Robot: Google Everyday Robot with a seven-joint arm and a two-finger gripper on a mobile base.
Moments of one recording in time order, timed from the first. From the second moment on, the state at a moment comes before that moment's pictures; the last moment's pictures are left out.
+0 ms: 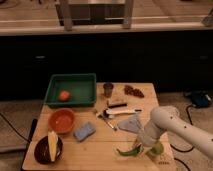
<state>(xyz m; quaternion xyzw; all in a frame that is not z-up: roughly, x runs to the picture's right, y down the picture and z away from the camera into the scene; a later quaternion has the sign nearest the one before) 0.171 0.317 0.729 -0.39 -0.28 -0.15 0.87</state>
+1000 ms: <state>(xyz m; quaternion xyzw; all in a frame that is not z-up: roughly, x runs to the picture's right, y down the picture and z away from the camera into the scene) 0.146 0.312 0.728 -0.40 -0.28 -0.18 0.85</state>
